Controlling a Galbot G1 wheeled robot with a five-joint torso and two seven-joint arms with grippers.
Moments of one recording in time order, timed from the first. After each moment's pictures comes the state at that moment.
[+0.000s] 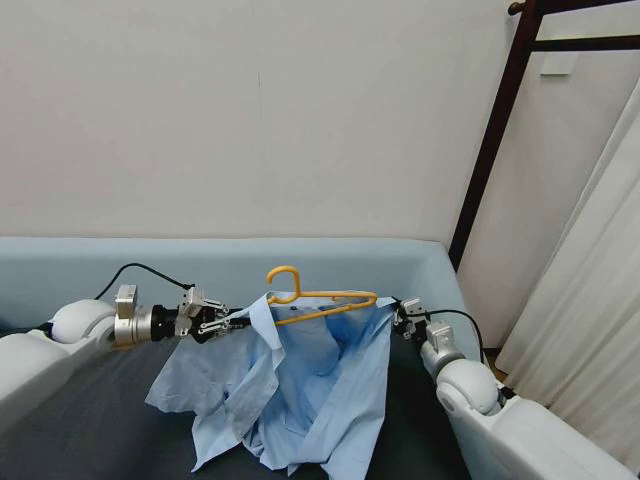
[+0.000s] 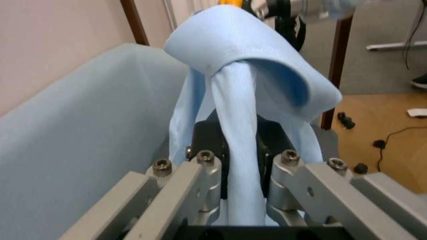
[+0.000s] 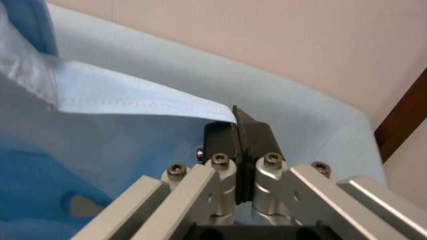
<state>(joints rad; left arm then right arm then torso) 0.26 -0.45 0.43 -1.42 -0.98 -0.21 1.03 -0.63 0.82 -0.18 1.71 0.62 -0.19 0.31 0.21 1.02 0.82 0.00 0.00</state>
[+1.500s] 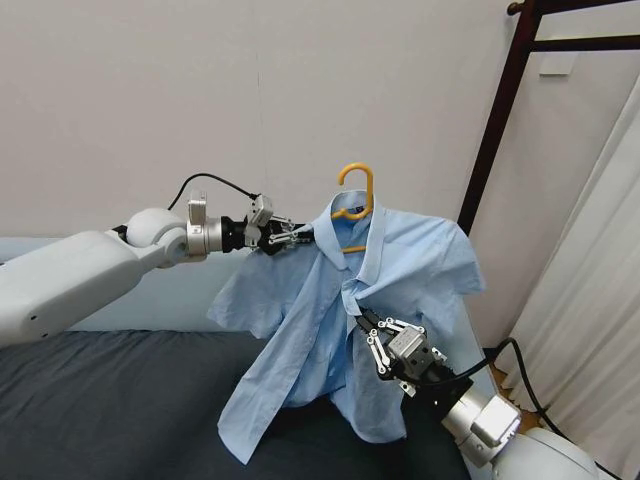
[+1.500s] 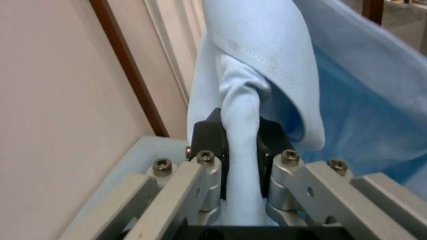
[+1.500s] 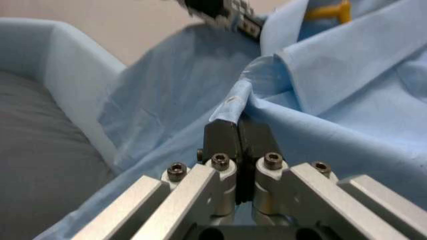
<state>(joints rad) -0.48 -0.67 0.99 -1.41 -1.27 -0.12 0.82 -0.99 0.62 -0.01 2.35 0.31 -0.14 0.19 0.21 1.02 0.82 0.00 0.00</state>
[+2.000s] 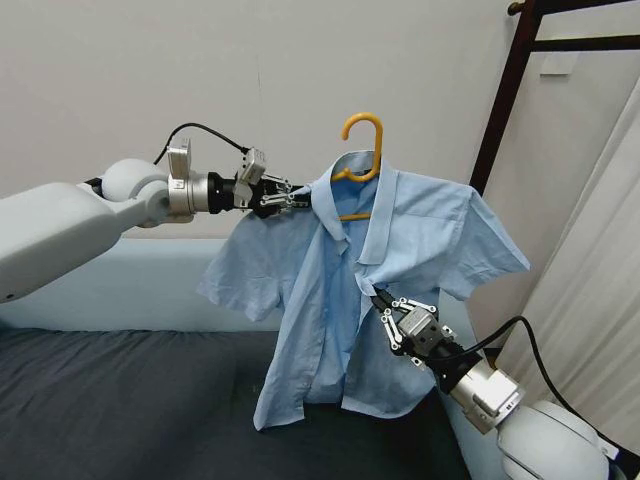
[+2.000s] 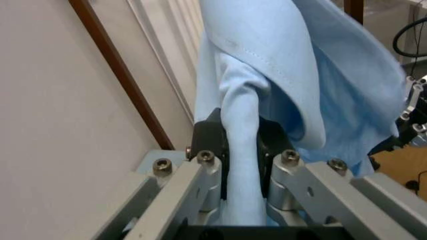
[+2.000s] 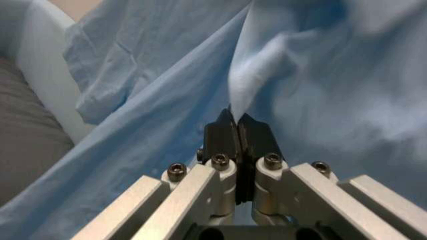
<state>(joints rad) -0.70 -0.66 1.13 -1.39 -1.35 -0.11 0.90 -0.92 0.57 -0.01 2.31 0.31 -0.14 0.19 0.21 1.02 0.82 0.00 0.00</state>
